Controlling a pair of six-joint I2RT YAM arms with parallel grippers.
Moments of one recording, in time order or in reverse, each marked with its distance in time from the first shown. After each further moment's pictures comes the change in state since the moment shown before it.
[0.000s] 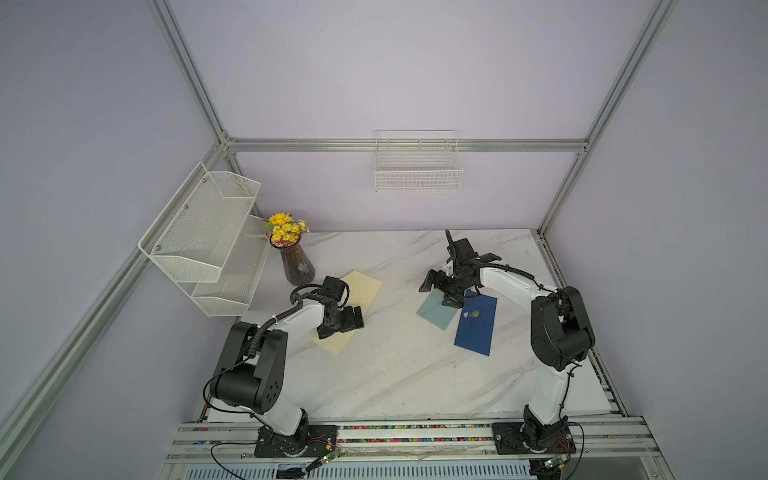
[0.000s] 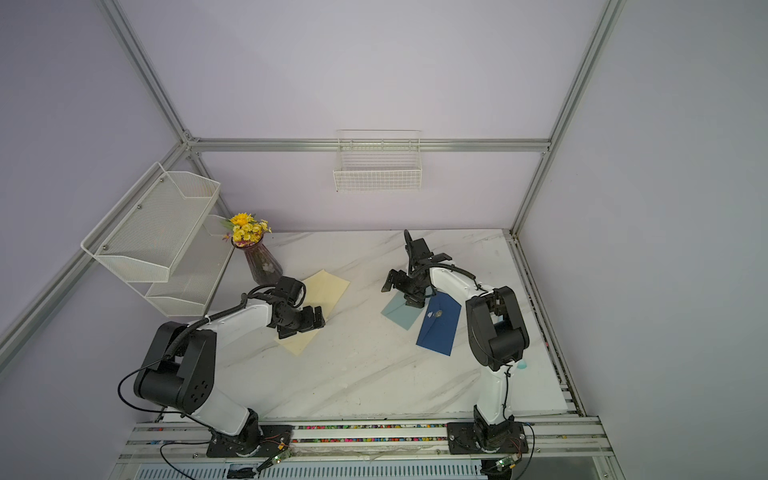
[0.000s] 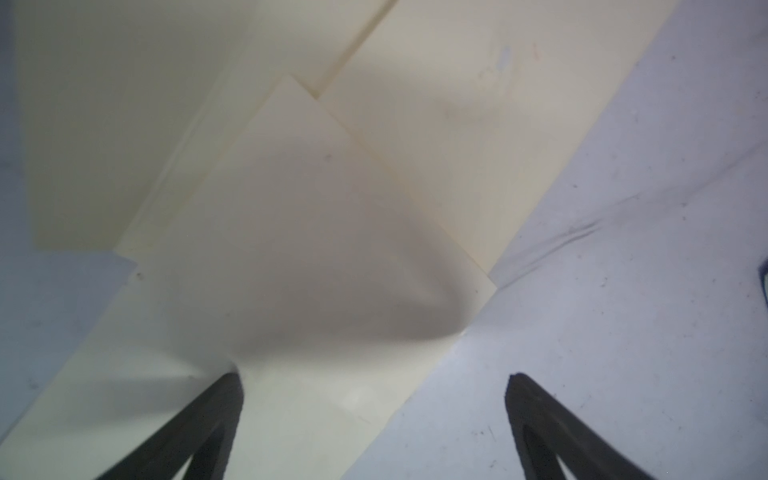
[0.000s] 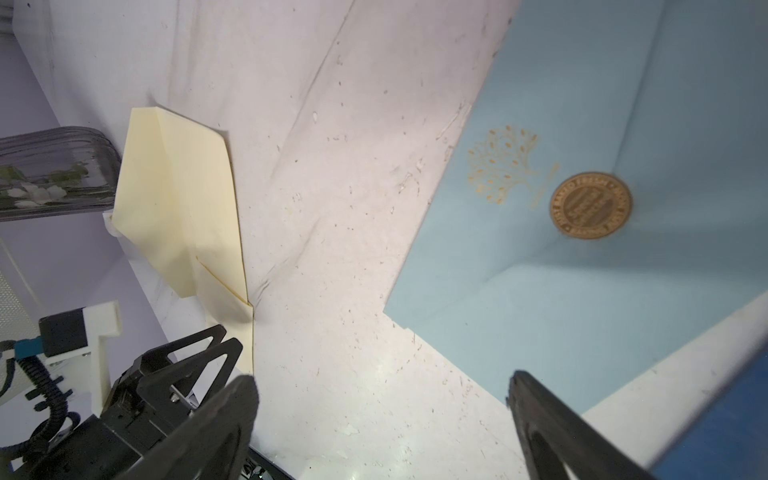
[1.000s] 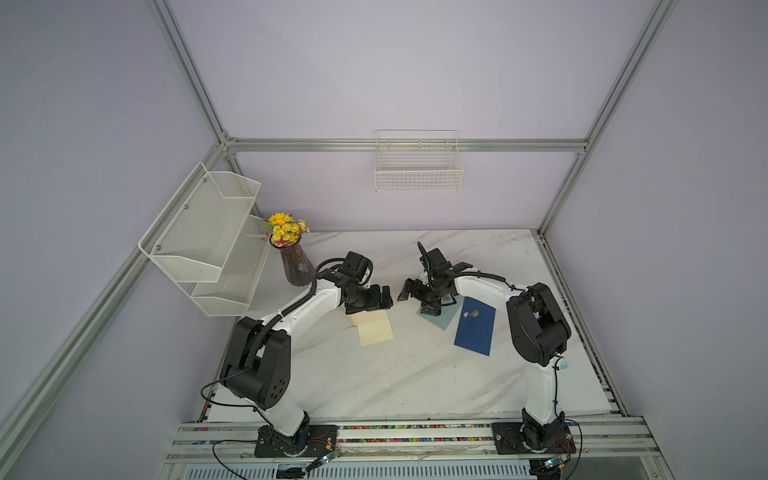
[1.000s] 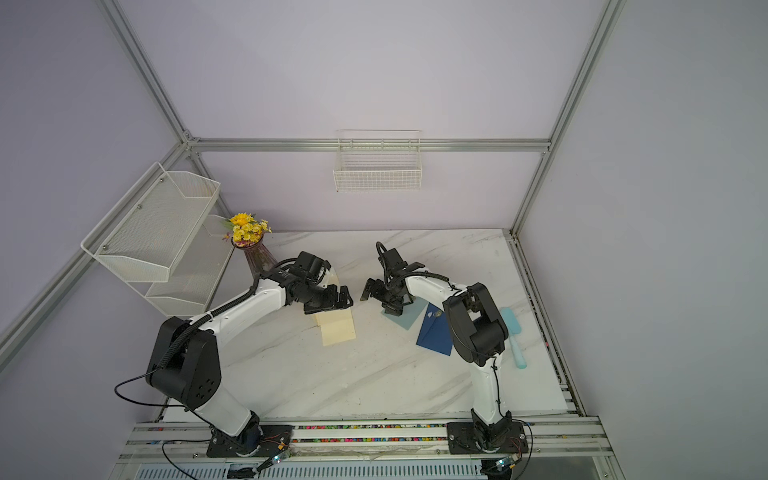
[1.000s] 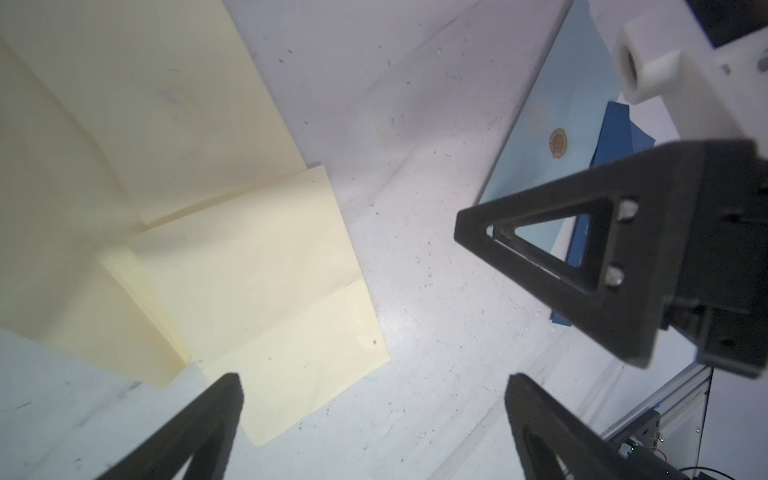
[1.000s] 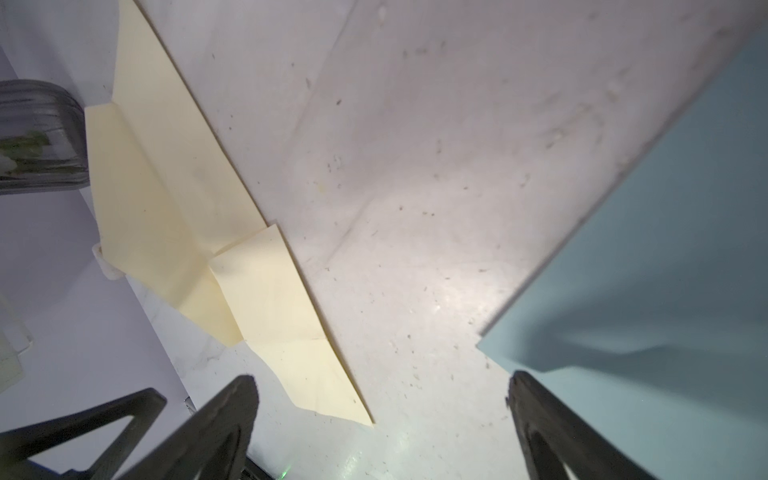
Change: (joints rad) left arm -0.094 0.034 0.314 -0.140 0.139 0.061; right arm 0.167 0.121 0.036 0.119 0.034 0.137
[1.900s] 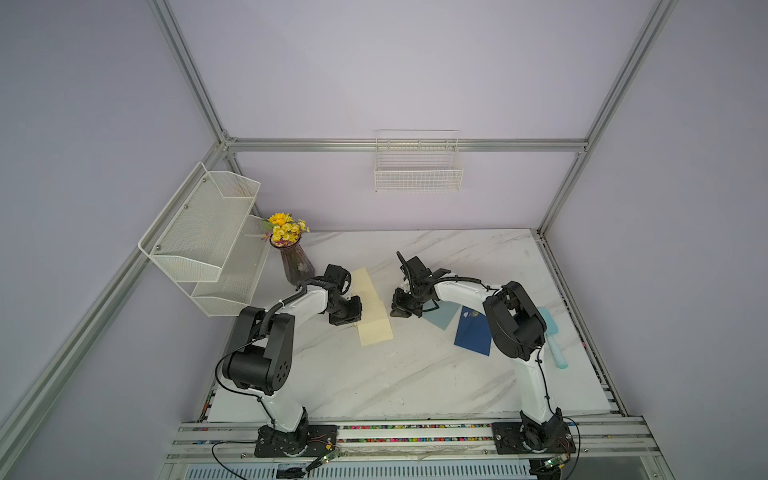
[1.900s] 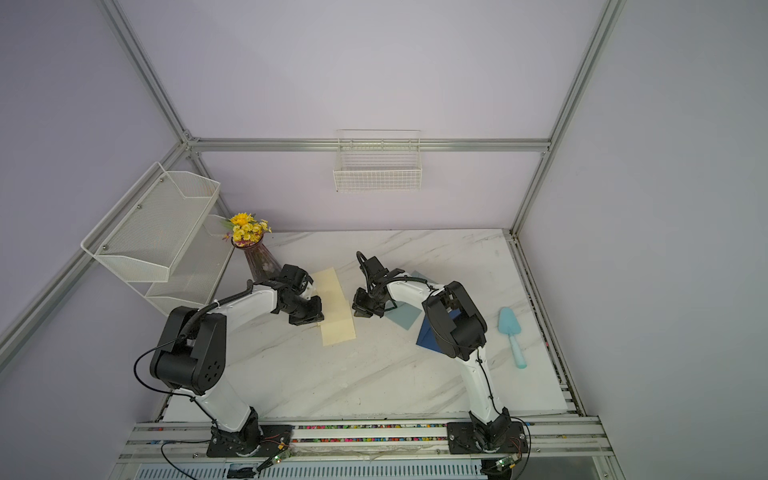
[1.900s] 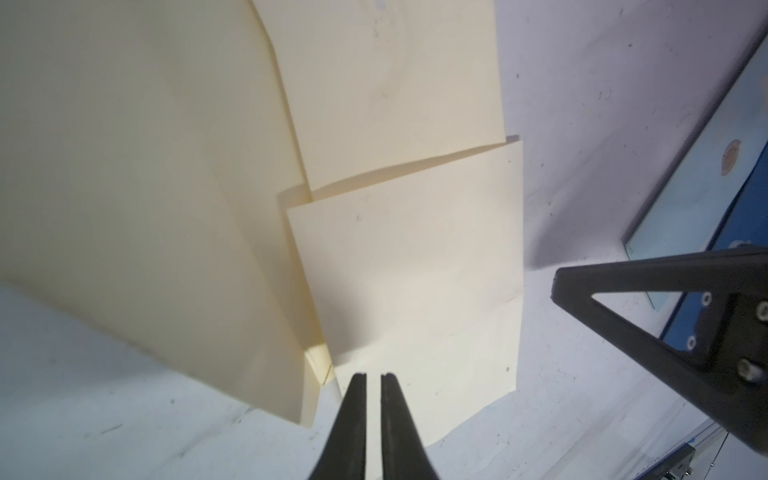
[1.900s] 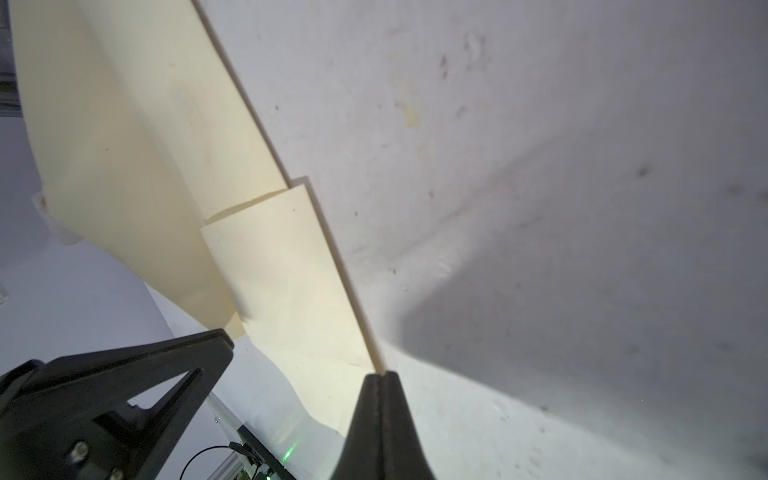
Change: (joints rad) left arm 0.152 0.071 -0.182 0.109 0.055 0.050; right arm 0.089 0.149 0.103 0.036 -0.084 0.011
